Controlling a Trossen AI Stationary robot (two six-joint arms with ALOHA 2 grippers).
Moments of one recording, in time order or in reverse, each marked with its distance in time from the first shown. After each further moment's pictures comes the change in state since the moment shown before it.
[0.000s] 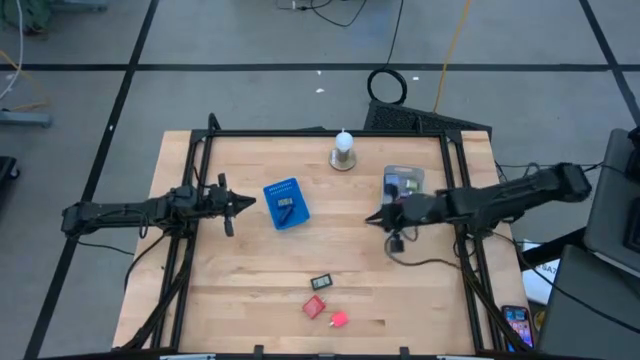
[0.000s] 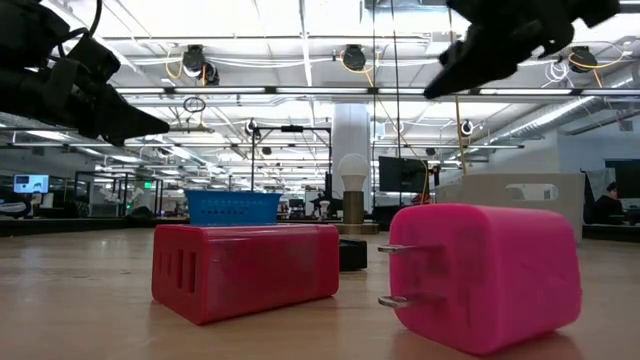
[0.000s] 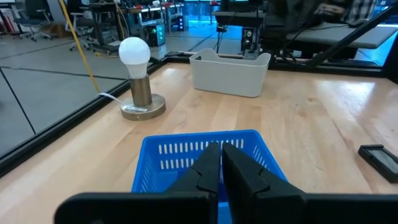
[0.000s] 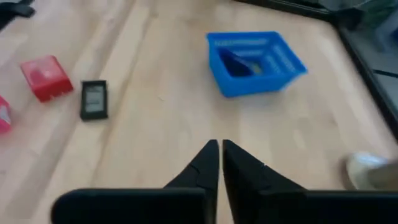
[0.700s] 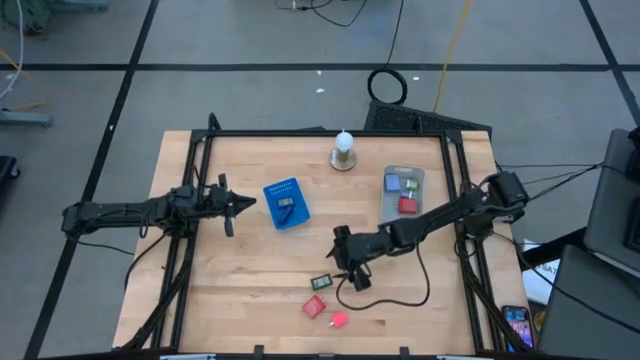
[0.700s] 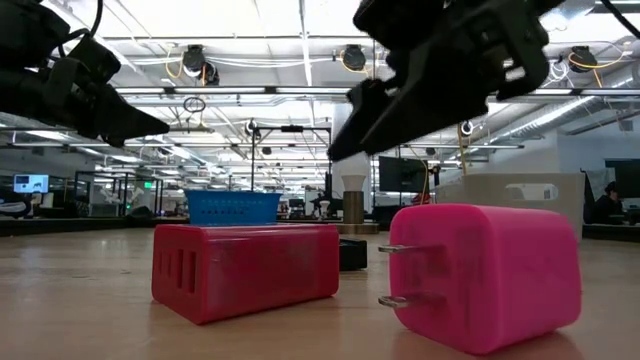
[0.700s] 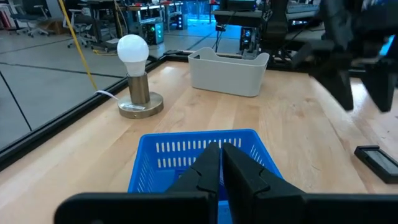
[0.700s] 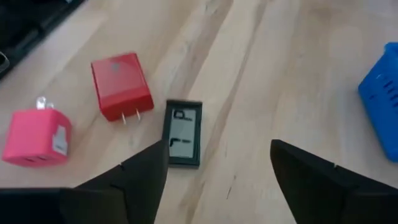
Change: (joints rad) left arm 0.000 0.000 0.001 -0.014 0.006 -0.018; right arm 0.130 0.654 0.290 0.258 -0.186 -0.008
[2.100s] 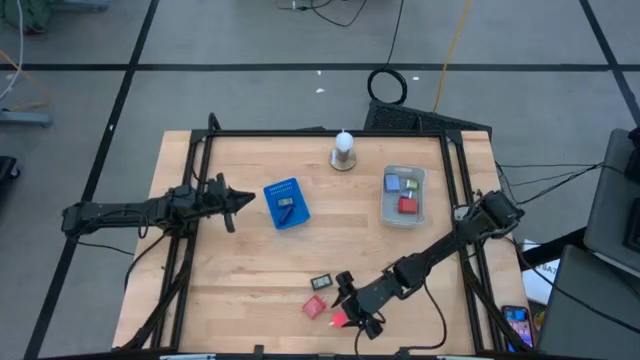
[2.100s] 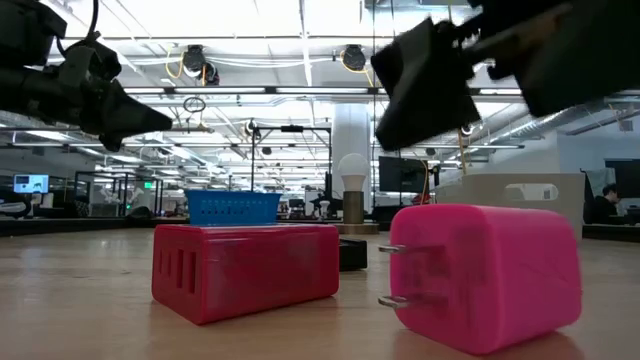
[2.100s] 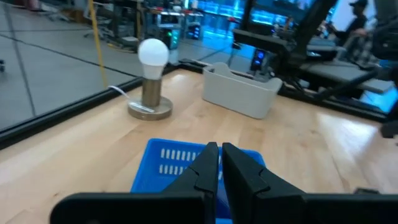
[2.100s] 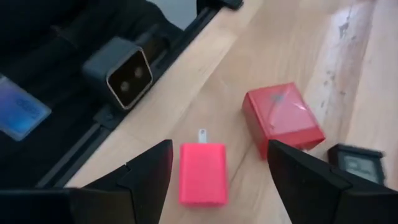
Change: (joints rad) left arm 0.000 0.000 -0.005 0.068 -0.070 -0.160; right arm 0.291 0.153 0.071 0.136 0.037 0.136
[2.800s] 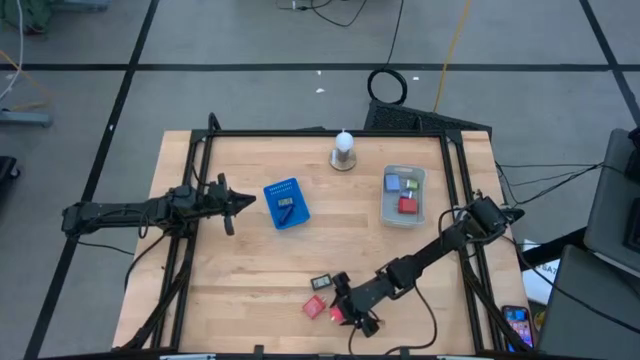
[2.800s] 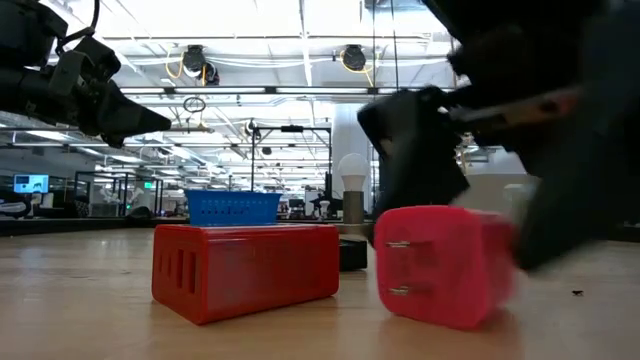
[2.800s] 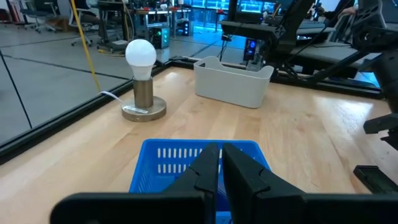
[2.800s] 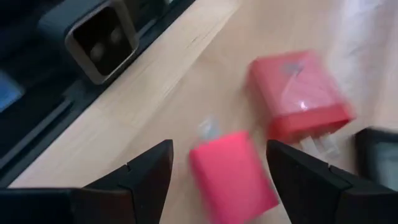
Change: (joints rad) left arm 0.000 0.000 0.002 -0.018 0.044 0.100; right arm -0.027 0.102 0.000 0.066 -0.035 -0.027
